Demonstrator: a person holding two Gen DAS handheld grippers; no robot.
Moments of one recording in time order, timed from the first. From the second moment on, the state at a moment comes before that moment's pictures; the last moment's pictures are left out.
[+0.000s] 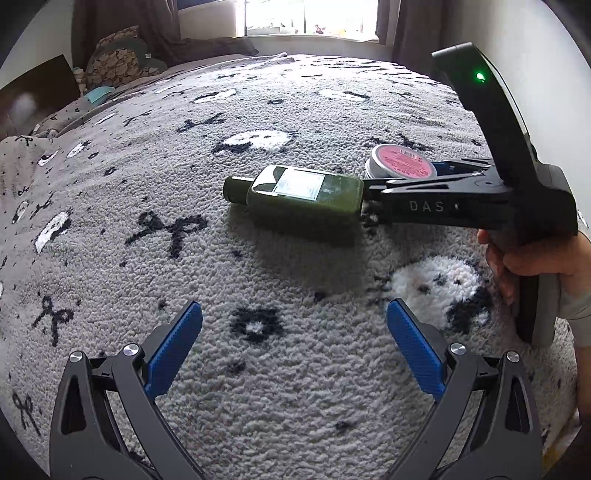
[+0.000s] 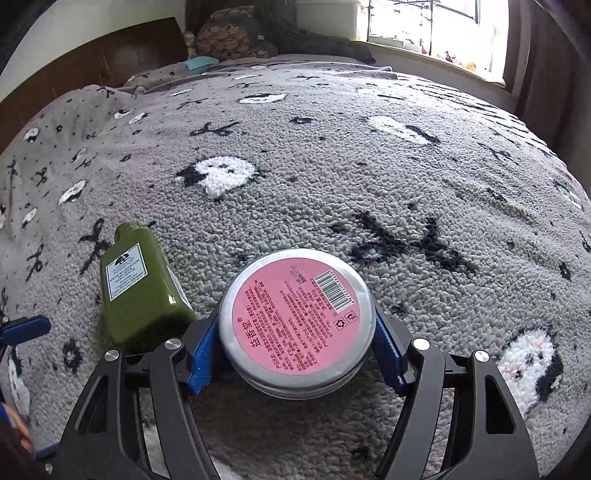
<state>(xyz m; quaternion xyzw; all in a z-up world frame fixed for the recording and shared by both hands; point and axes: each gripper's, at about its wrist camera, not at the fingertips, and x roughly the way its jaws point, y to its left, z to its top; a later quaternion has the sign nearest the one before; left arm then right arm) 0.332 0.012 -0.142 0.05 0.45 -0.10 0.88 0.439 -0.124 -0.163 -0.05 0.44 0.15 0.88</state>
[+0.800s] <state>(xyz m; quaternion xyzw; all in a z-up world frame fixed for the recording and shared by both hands) 0.434 -0.028 -0.162 0.02 0.47 -0.08 0.88 0.413 -0.238 -0.154 -0.04 0.43 0.08 0.90</state>
